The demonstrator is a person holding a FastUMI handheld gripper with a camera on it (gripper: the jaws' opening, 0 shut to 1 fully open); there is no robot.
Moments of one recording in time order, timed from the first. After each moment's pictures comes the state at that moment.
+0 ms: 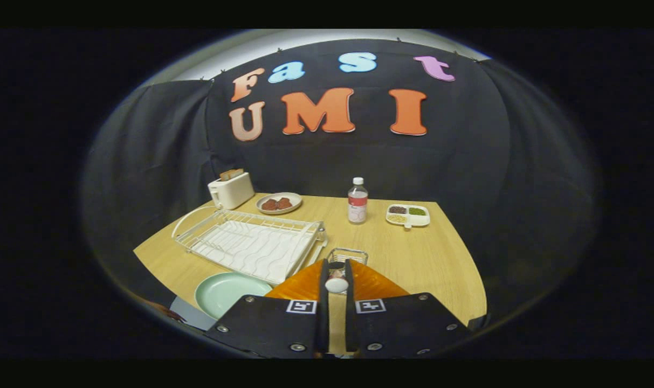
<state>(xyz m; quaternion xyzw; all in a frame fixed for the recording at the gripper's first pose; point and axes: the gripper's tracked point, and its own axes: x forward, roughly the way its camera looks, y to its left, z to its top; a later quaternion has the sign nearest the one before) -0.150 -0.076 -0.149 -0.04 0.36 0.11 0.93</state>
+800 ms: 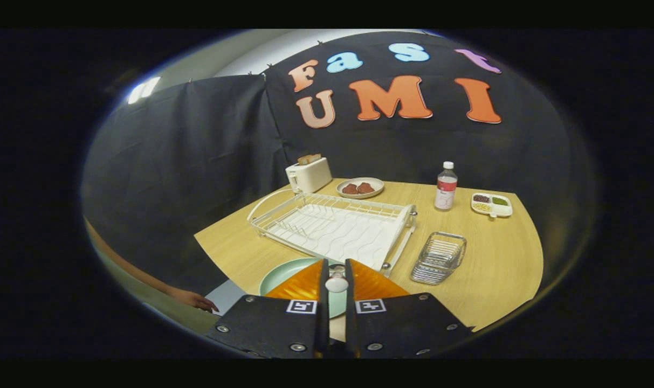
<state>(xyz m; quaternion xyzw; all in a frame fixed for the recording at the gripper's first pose) -0.206 0.031 -0.179 0.01 0.40 0.28 0.87</state>
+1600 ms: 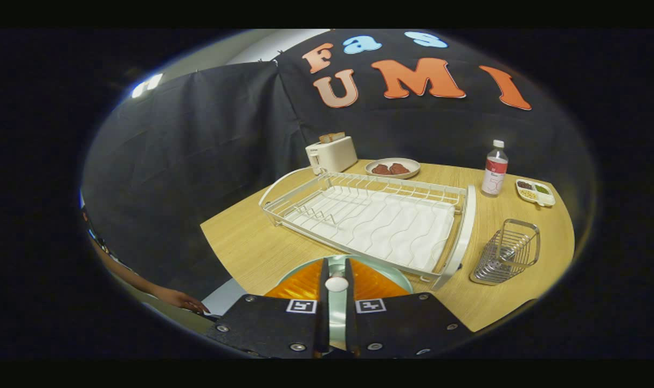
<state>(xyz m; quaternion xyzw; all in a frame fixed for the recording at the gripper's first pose) -0.211 0.110 -0.252 0.01 0.43 0.33 0.84</state>
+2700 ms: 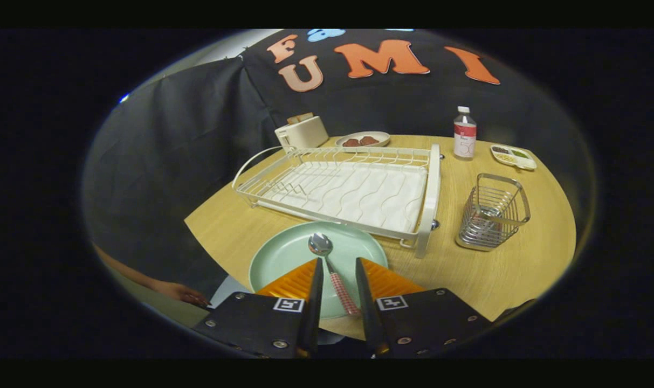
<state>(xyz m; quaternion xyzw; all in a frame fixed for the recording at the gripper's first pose) -0.227 0.059 -0.266 0.03 0.49 0.25 0.83</state>
